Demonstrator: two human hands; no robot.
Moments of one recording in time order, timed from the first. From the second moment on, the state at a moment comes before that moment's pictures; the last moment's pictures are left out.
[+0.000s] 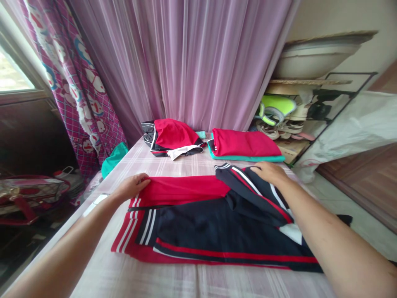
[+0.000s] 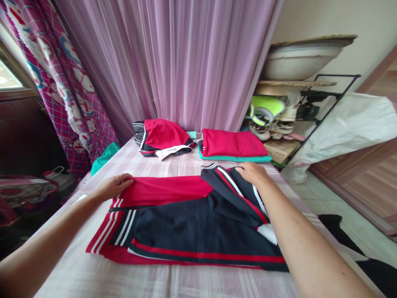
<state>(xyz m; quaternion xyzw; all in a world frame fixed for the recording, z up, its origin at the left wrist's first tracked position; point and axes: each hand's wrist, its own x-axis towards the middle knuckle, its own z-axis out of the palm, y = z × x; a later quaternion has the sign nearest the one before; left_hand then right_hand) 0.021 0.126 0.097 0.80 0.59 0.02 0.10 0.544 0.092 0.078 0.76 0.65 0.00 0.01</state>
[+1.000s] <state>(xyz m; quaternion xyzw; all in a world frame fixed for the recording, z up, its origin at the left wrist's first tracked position) 0.082 0.076 0.096 0.89 0.44 0.05 0.10 0.461 0.013 0.151 0.55 0.61 -0.39 -0.41</state>
